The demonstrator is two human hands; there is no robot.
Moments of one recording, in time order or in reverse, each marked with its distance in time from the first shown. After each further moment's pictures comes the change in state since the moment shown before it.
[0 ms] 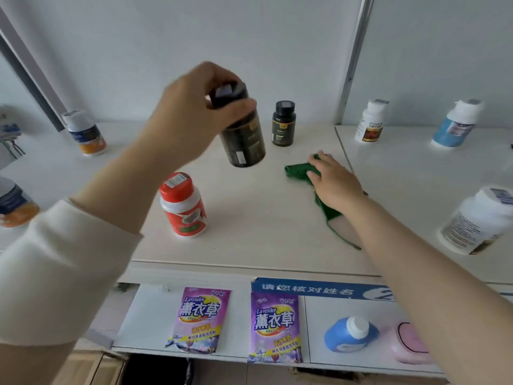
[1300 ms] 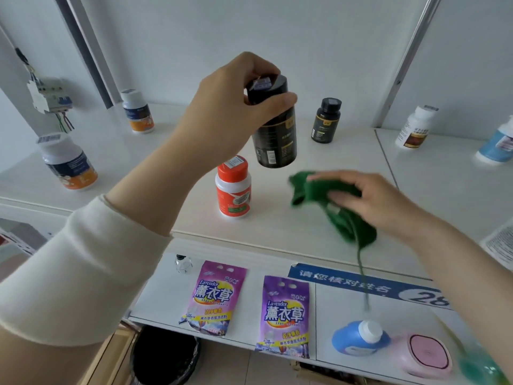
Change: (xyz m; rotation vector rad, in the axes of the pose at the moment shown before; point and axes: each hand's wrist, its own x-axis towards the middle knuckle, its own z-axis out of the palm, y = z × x) left_hand -0.035 -0.002 -0.038 -0.055 0.012 -0.042; right_hand -0.068 -0.045 -0.027 0.523 -0.217 -0.345
